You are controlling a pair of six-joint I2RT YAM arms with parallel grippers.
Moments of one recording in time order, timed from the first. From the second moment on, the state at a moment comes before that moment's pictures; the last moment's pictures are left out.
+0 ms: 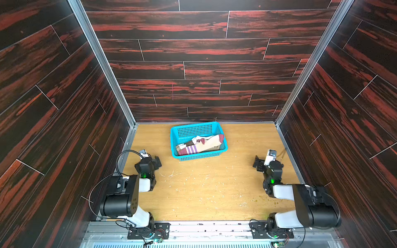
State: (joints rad) left arm 0.07 1.56 0.38 0.71 -0.23 -0.18; right arm -0.01 1.50 0.26 0.95 0.15 0.07
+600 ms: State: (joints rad) left arm 0.07 1.56 0.40 0.75 -0.16 -0.15; right arm -0.07 1.56 0.29 1.04 0.03 0.08
